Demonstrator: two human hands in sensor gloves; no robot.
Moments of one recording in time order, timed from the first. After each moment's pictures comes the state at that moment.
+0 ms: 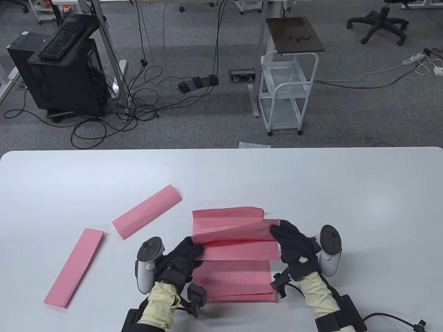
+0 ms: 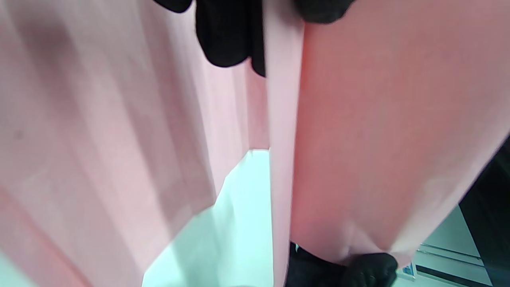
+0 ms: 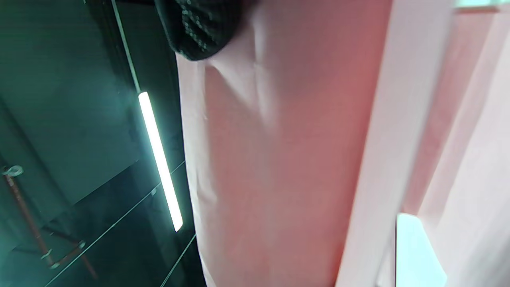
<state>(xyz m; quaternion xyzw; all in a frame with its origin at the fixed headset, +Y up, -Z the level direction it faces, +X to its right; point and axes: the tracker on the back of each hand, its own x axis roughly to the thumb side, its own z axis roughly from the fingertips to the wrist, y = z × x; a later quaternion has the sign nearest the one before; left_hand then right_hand) -0.158 -0.756 -0.308 -0.21 0.02 0.68 0.70 0.188 -0.732 -0.344 0.10 0.01 0.69 0.72</state>
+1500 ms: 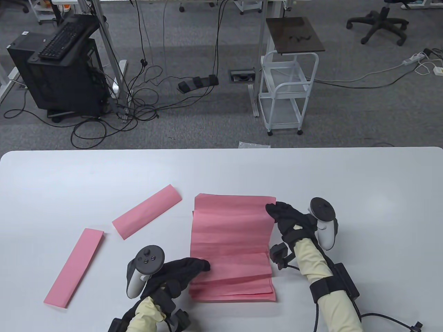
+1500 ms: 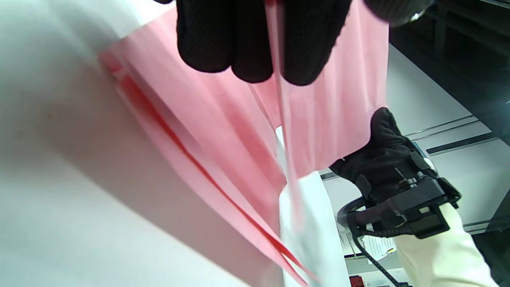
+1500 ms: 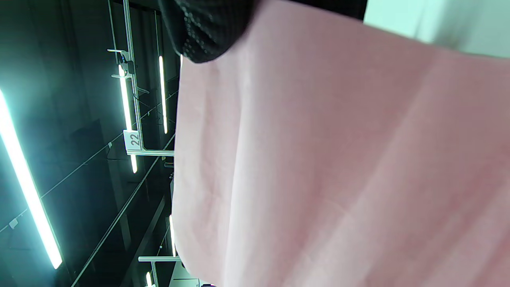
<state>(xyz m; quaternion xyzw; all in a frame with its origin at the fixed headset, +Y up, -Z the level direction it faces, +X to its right) -0.178 -0.765 -0.292 -0.21 -0.14 0.53 0.81 0.188 -0.730 -0.401 -0.03 0.13 0.73 0.67</state>
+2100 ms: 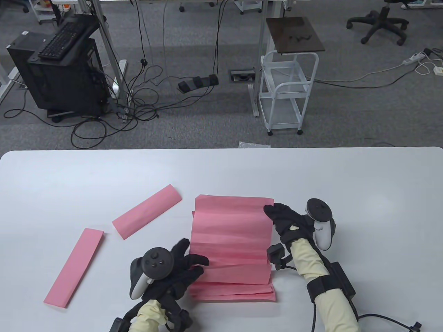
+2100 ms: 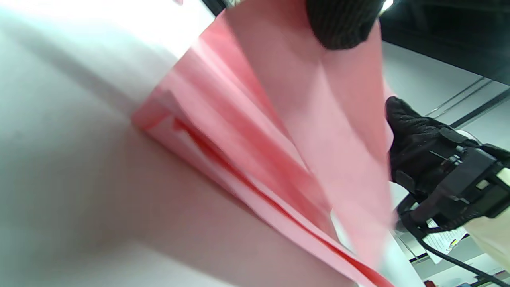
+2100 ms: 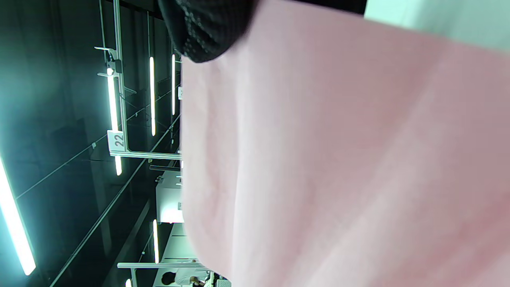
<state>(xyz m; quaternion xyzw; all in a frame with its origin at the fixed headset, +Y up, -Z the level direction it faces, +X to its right) -0.171 -0.748 -0.288 -0.11 -0.16 0.39 0.90 0.185 -0.741 -0.402 -0.05 0.13 0.75 0.65</state>
